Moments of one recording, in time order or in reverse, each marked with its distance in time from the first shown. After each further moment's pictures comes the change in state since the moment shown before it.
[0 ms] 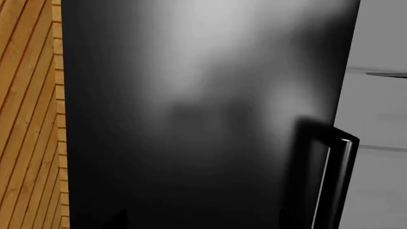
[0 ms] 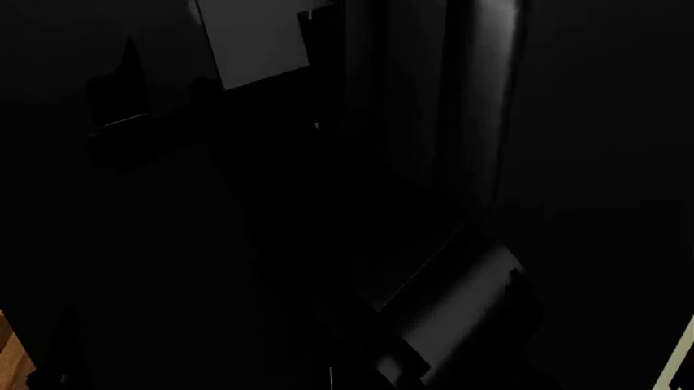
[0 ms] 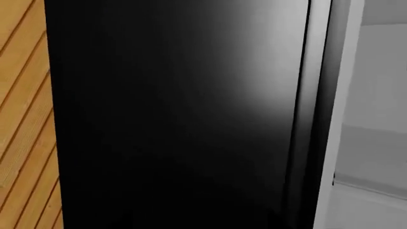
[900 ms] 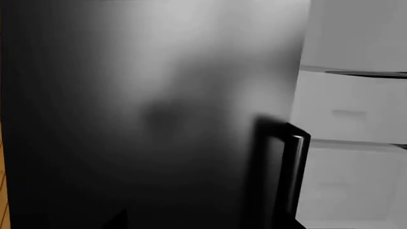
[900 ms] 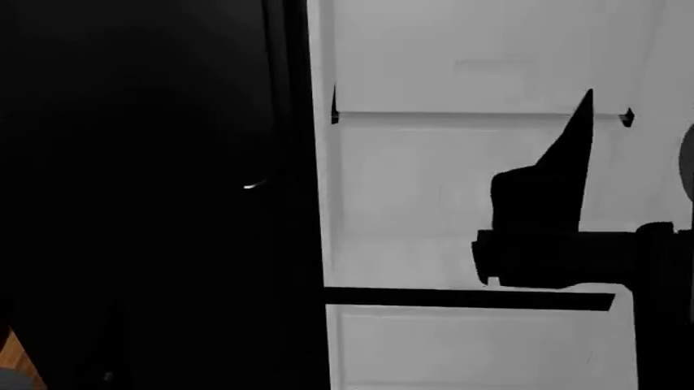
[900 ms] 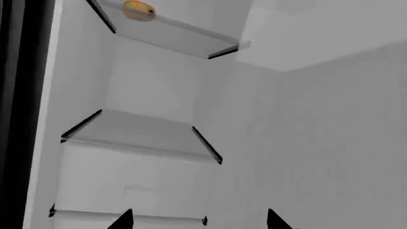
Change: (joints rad) left arm -0.062 -0.009 0.091 -0.026 -0.015 -0.005 0.028; right arm 0.246 1.039 -0.191 -0.767 1.025 -0.122 1.118
